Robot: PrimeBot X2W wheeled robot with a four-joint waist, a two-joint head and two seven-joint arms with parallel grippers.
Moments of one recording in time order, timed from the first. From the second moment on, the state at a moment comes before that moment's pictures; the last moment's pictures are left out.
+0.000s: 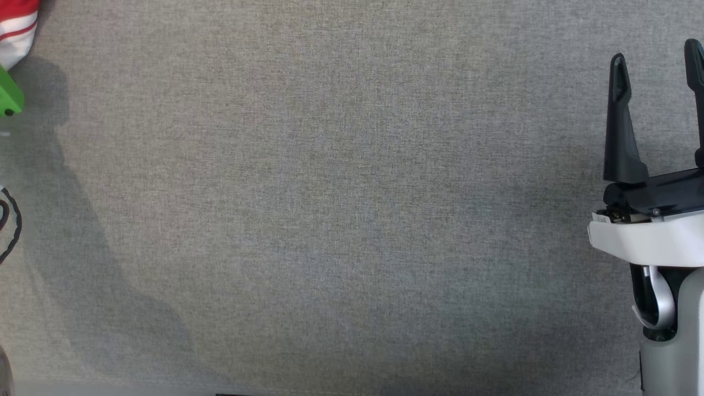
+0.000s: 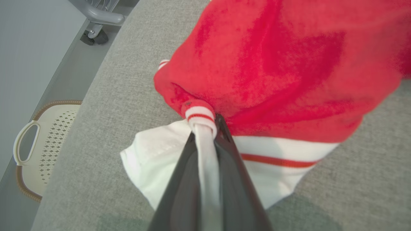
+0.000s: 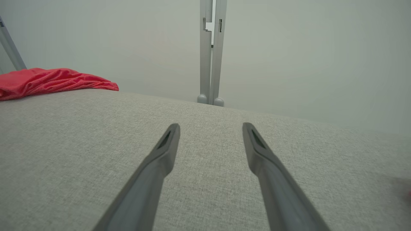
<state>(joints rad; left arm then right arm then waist) -1.10 0.41 -0.07 0.98 -0.42 -0.11 0.25 -0.26 -0.09 -0.06 -0.39 -0.04 0.13 -0.05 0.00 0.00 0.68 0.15</state>
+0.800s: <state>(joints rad) -1.13 0.42 -0.29 0.74 -0.50 -0.13 0.15 -0.20 -0.05 -0.07 -0.16 0.03 0.13 -0.18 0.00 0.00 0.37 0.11</state>
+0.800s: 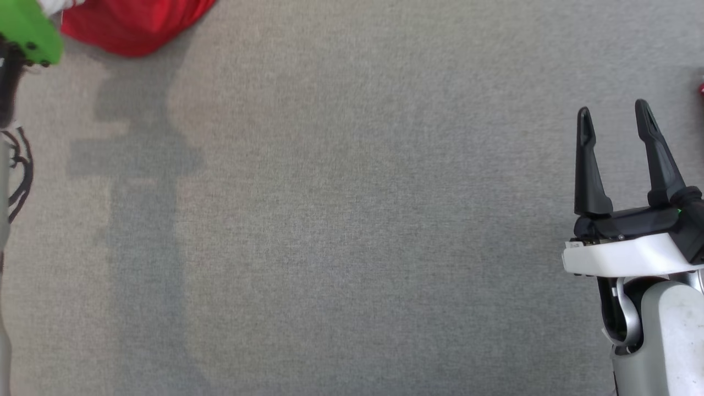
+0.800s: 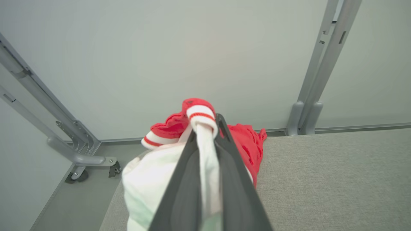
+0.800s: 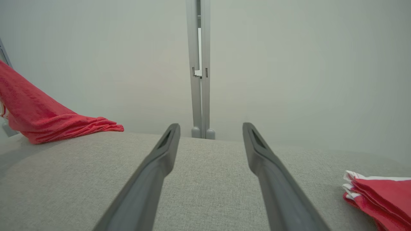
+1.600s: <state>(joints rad) -1.21 0.20 -0.51 0.39 -0.66 -0.07 0.04 -0.11 -0.05 -0.11 -0.03 0.16 0.13 -0.25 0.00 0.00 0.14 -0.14</state>
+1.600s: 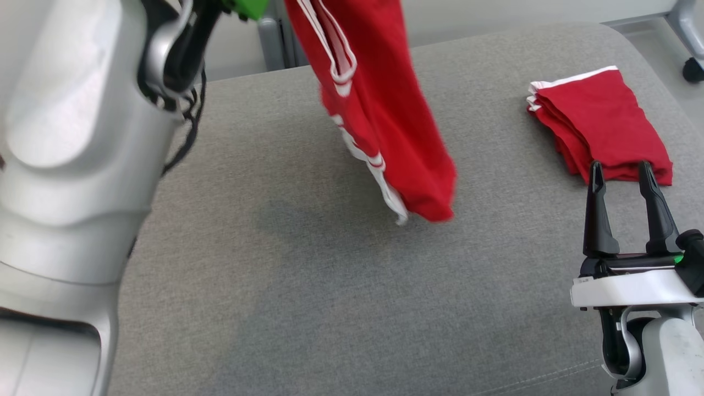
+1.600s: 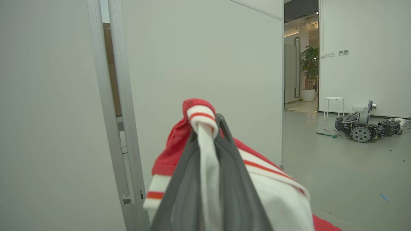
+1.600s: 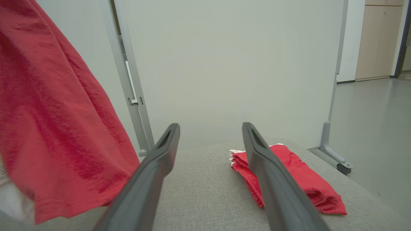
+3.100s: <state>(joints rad) -0.44 0.21 -0.34 0.57 -0.56 0.04 -0.26 -0.08 -0.05 -0.05 0.07 0.14 0.13 -0.26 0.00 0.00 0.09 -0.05</state>
